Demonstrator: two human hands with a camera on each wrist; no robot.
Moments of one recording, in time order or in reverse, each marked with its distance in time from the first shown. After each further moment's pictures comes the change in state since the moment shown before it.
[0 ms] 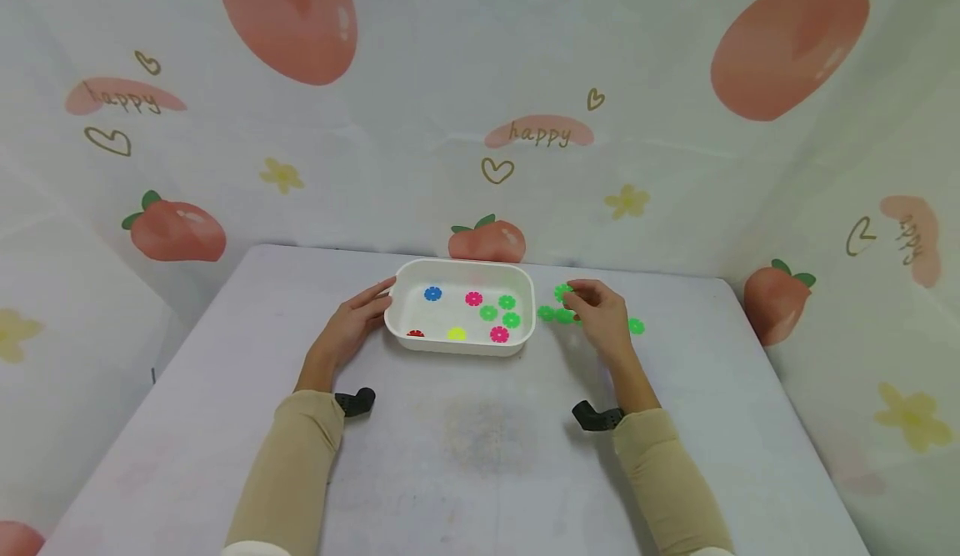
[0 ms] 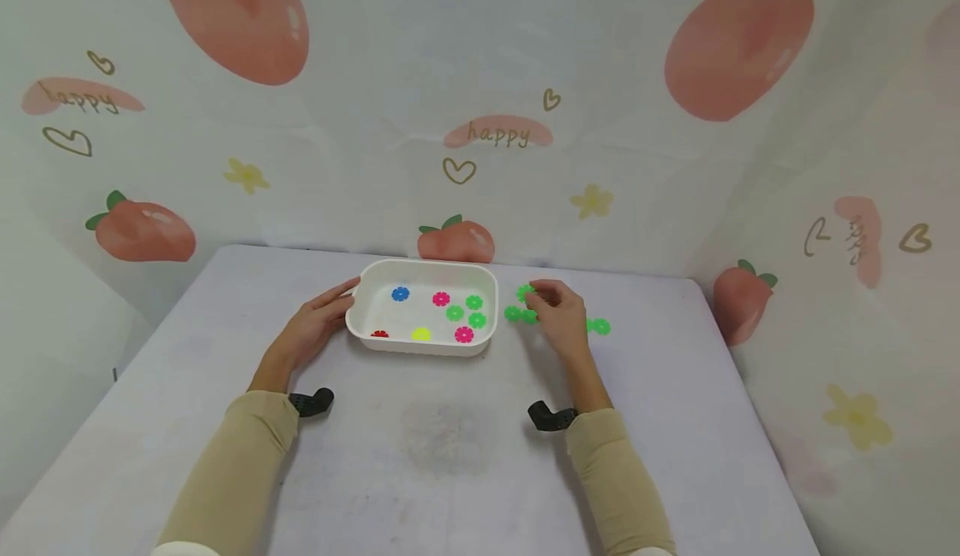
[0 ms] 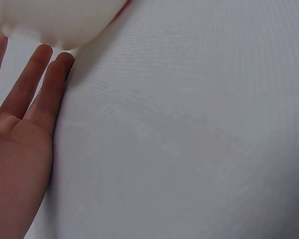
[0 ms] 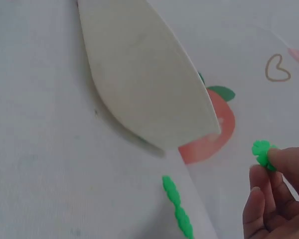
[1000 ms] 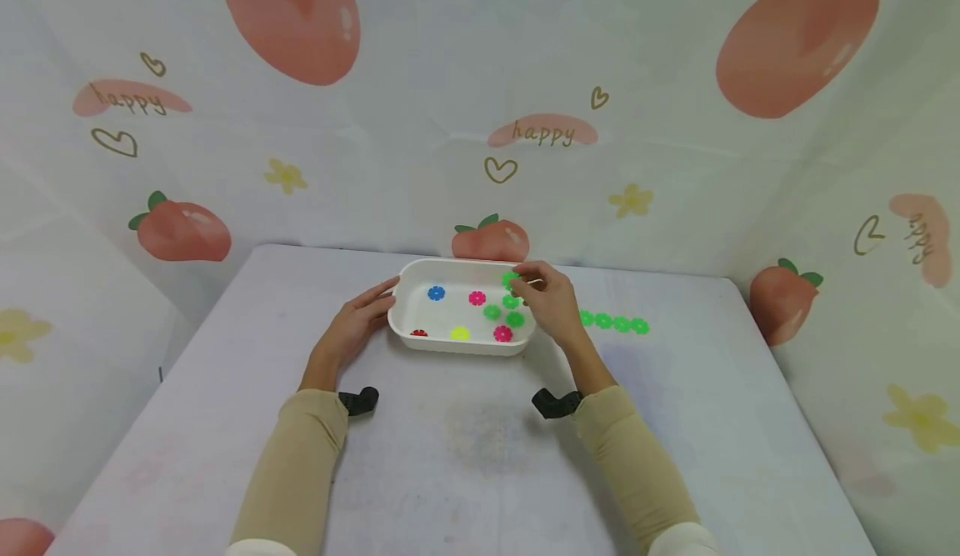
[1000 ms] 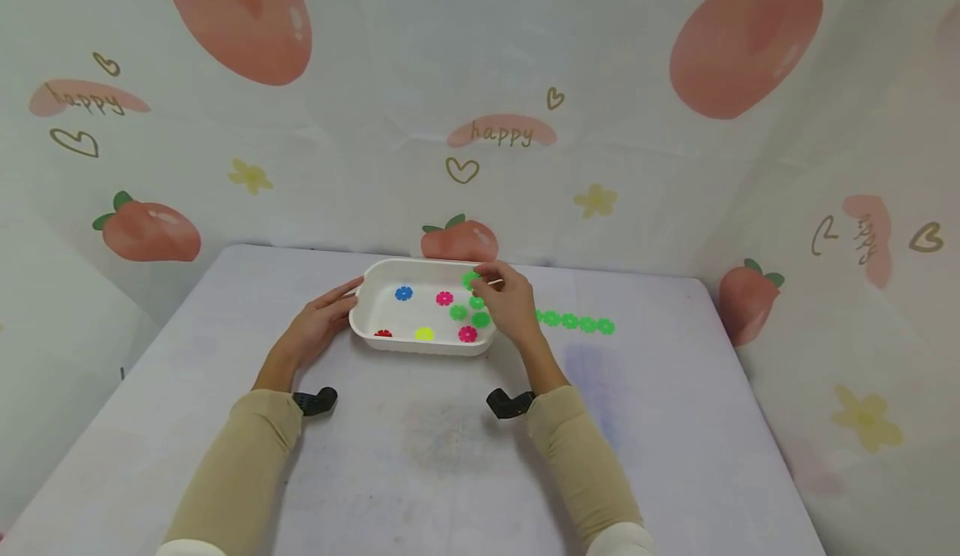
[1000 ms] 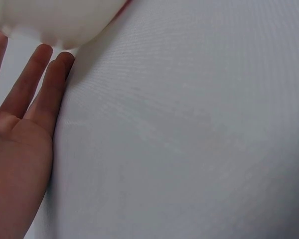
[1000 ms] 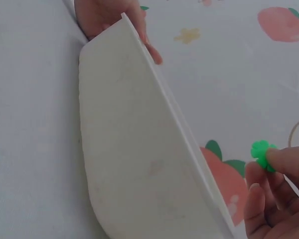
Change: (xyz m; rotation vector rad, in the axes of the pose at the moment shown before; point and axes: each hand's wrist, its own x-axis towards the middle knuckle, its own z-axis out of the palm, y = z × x) left_hand -0.001 -0.001 -0.001 -0.004 -0.002 0.039; right_hand 0.005 -0.037 0.068 -0.007 -0.167 -0.202
